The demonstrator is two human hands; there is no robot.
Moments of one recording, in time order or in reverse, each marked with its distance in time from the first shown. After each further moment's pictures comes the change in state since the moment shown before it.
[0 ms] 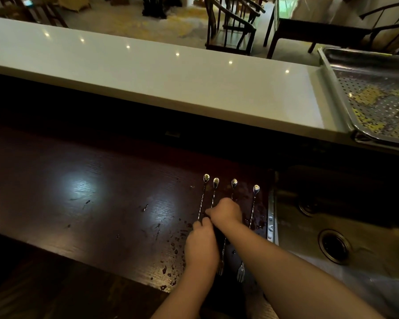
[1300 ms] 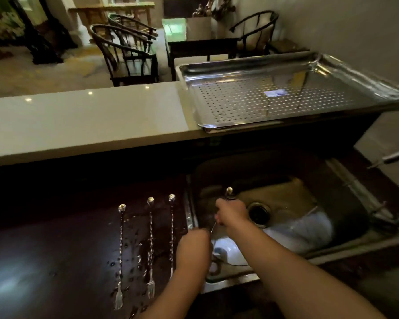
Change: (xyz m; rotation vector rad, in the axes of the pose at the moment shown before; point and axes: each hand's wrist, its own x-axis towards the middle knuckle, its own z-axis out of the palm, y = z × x) left_hand -0.031 0.136 0.043 0.335 -0.180 0.529; right_hand -0.023 0.154 -0.138 0.998 0.328 0.344
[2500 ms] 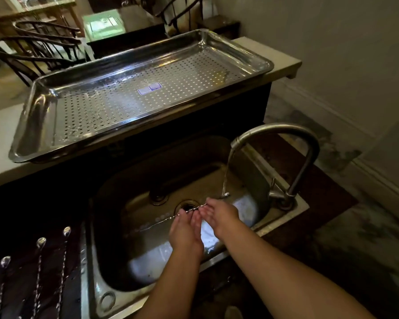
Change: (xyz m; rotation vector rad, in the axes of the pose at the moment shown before) left_hand 0.068 0.266 0.075 -2.023 0.106 -0.759; right_hand 0.105 0.031 -0.243 0.810 -0.077 0.327
